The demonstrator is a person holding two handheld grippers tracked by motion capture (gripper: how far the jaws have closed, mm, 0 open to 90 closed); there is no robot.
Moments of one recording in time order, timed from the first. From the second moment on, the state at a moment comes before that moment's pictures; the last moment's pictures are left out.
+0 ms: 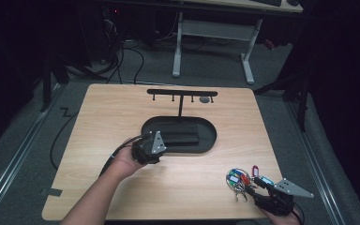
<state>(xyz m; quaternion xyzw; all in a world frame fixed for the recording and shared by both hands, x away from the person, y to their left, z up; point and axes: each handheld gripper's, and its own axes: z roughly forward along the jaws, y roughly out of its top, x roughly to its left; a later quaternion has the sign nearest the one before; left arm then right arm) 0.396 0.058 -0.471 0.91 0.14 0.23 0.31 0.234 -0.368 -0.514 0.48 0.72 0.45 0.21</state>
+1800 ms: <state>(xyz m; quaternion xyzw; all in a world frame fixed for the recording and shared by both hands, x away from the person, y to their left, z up) 0.301 0.182 -0.508 0.81 0.32 0.16 0.47 0.251 -0.325 -0.497 0.49 0.76 0.33 0.25</state>
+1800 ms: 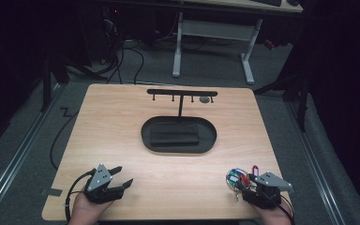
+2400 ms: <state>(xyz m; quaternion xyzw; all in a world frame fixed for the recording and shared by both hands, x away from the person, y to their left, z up) 0.299 0.178 -0.513 0.82 0.30 0.15 0.46 0.263 -0.294 -0.472 0.44 0.85 0.24 0.17</state>
